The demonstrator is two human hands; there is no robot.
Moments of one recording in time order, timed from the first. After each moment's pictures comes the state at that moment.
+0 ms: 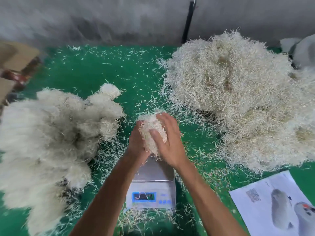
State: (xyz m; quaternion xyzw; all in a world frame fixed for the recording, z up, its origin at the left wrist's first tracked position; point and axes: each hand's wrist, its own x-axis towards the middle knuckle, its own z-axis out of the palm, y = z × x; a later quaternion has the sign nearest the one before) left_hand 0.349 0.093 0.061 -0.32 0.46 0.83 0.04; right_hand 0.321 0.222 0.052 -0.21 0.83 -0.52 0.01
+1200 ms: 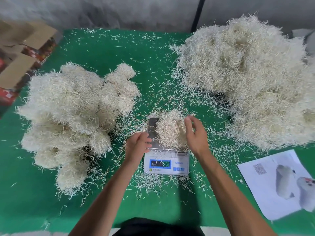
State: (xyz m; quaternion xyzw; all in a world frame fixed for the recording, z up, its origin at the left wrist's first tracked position) left_hand 0.479 0.051 -0.015 -0.31 0.67 0.67 -0.04; right_hand 0.384 0.251 0.003 -0.03 0.87 -0.50 0.03
